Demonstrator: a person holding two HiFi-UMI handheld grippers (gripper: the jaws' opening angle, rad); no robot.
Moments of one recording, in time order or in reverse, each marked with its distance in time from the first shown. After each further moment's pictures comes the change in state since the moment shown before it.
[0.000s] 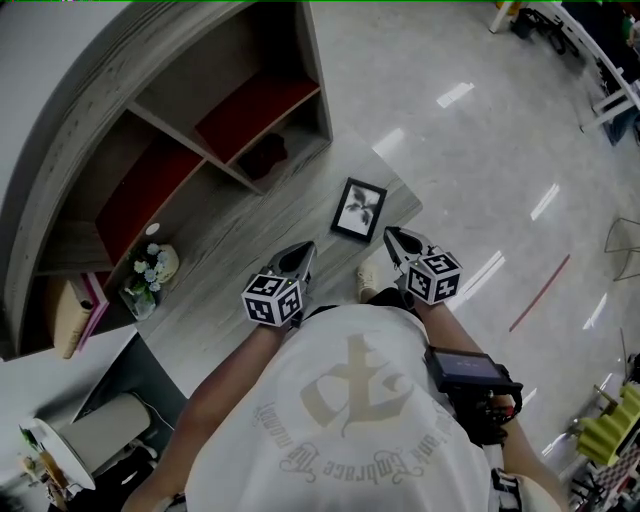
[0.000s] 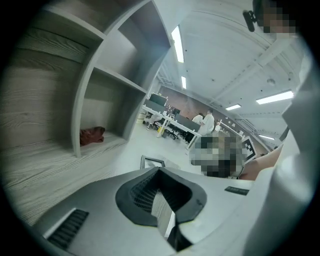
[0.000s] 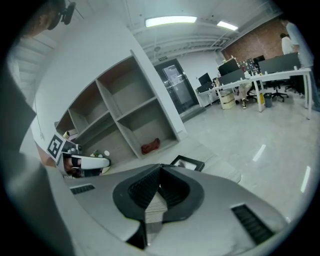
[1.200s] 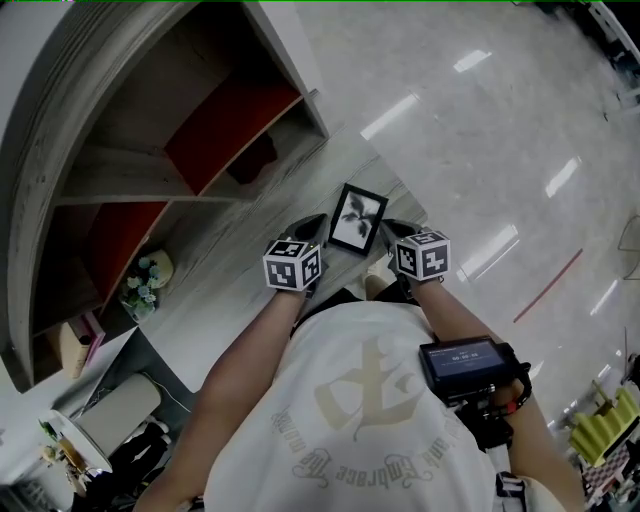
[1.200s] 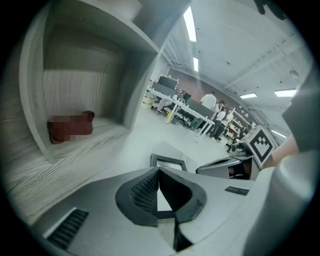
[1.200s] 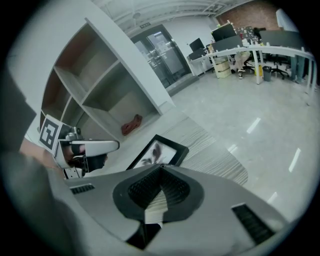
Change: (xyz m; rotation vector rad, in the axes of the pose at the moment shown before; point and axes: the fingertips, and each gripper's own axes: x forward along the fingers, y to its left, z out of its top) left arm 0.144 0.043 0.011 -0.034 0.191 0.103; right arm 0.084 -0.087 -0.031 0.127 0.353 -0.034
